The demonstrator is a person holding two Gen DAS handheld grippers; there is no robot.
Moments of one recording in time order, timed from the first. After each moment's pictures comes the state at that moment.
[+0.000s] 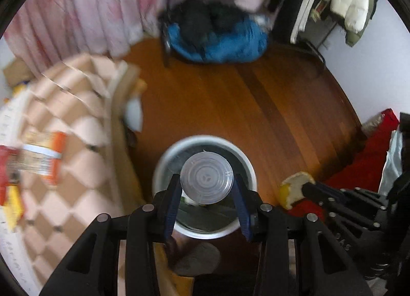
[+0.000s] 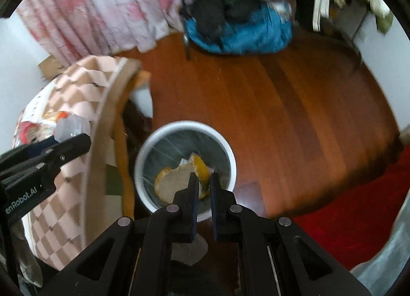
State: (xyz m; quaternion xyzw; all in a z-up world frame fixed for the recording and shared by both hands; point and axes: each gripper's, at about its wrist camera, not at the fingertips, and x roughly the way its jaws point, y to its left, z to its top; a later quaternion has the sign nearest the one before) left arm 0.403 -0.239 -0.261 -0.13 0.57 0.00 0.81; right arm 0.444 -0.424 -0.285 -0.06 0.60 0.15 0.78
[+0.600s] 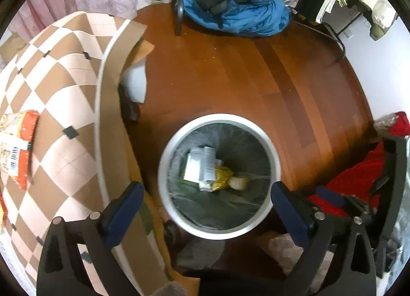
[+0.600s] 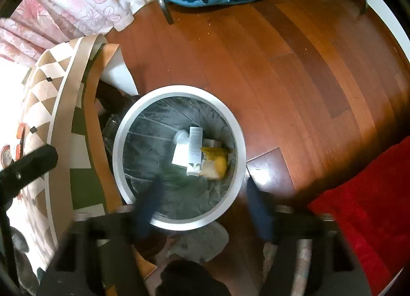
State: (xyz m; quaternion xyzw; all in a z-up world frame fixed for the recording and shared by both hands) left arm 0.420 -0.227 -0.308 -0.14 0.62 0.04 0.77; right arm 0.471 -0.433 -0.387 0.01 0.67 0.13 0.73
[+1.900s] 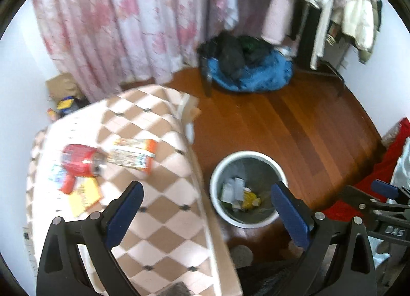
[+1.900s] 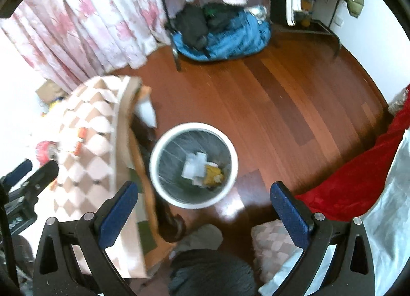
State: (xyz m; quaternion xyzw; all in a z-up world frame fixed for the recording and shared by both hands) left arm 0.309 -0.190 -0.147 -0.07 0.49 0.12 0.86; right arm 0.374 -0.418 -0.167 0.00 0.56 0.12 0.82
